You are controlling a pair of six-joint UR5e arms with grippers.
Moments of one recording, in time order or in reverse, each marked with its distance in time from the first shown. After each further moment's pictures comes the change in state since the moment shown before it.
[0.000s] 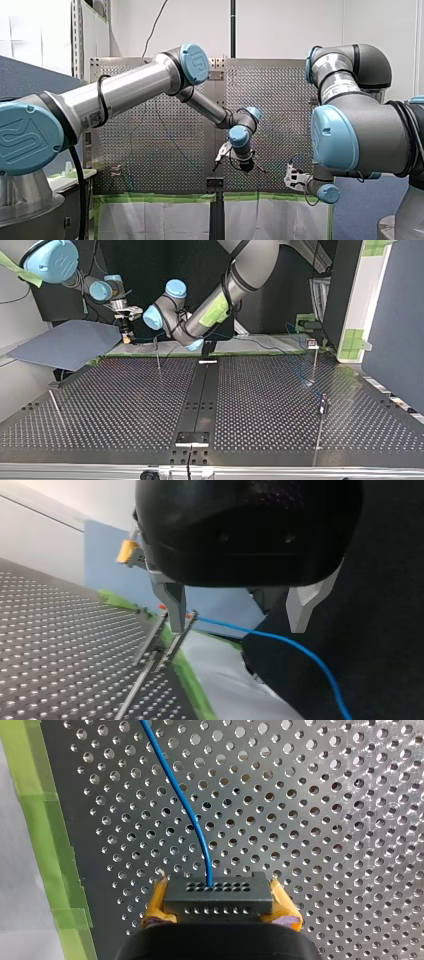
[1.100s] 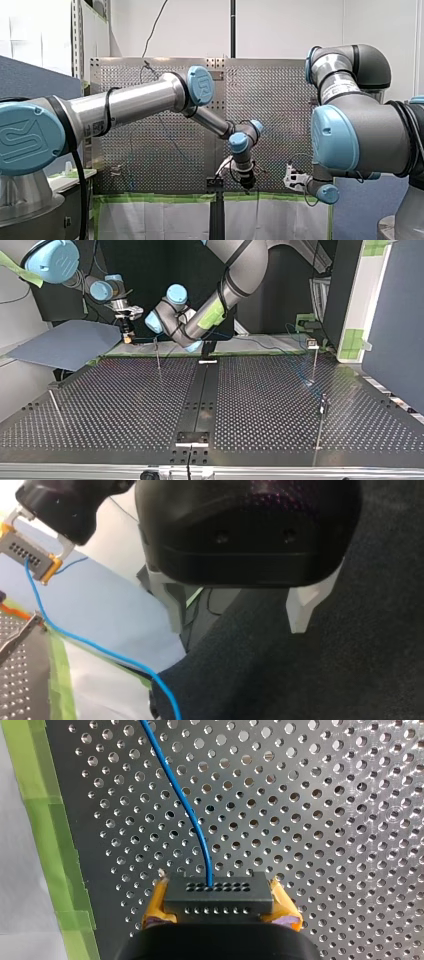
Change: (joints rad) left arm 0.011 -0.146 0.172 -0.292 0.155 -0.068; right arm 0.004 0.003 0.000 0.000 0.000 -0.001
